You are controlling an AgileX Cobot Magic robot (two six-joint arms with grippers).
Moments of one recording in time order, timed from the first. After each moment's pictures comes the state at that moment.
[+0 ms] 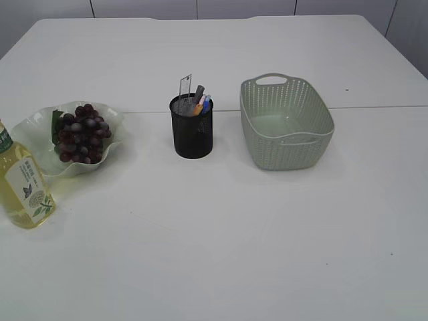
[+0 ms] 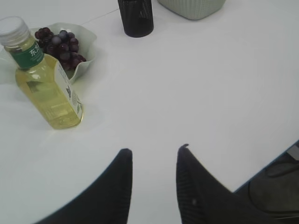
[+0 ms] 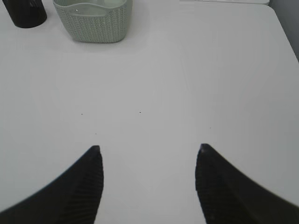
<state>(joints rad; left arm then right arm) -0.26 0.01 -0.53 -0.20 1.12 0.24 0.15 -0.02 -0.49 -0.11 1.16 0.03</state>
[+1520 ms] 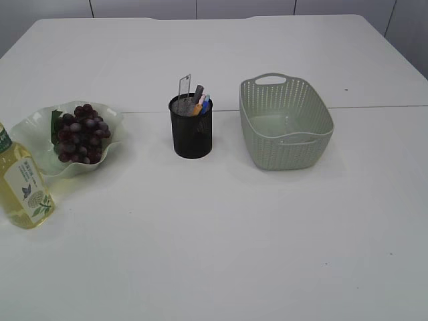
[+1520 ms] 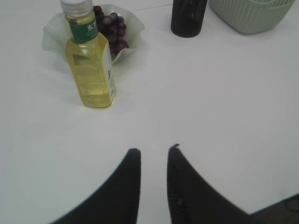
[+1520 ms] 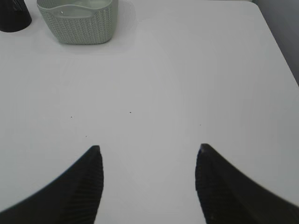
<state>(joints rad) -0.26 0.01 -0.53 -0.05 1.10 -0.01 0.09 -0.02 -0.49 -0.11 1.16 0.03</state>
